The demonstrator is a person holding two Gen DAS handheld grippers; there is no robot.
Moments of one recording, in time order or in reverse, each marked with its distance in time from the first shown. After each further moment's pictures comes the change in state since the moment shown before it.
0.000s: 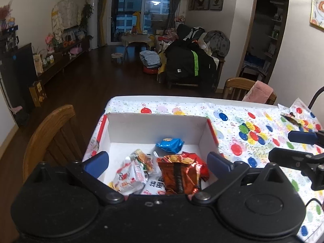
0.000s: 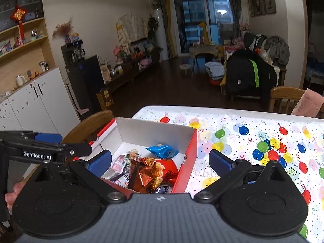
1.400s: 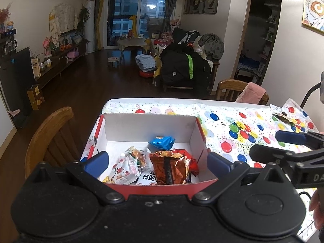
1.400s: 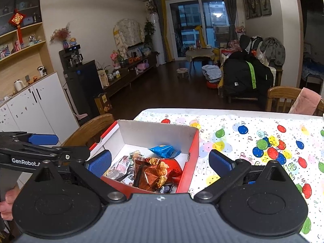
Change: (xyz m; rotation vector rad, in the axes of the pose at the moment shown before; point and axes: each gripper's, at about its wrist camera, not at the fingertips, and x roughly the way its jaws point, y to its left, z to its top) left arm -0.031 -0.011 -0.011 0.024 -0.030 -0.014; right arm -0.009 0.012 -0.009 0.018 -0.021 -0.020
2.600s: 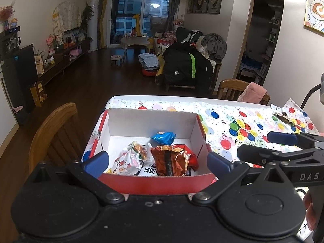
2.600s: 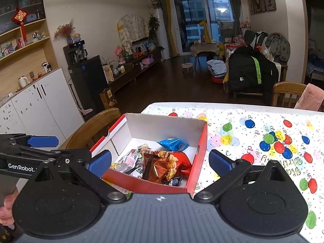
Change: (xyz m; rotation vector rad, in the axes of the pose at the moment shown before) left arm -0.012 0.000 -0.004 -0.017 0.014 0.017; right arm 0.001 0.011 -0.005 0.001 0.033 0.032
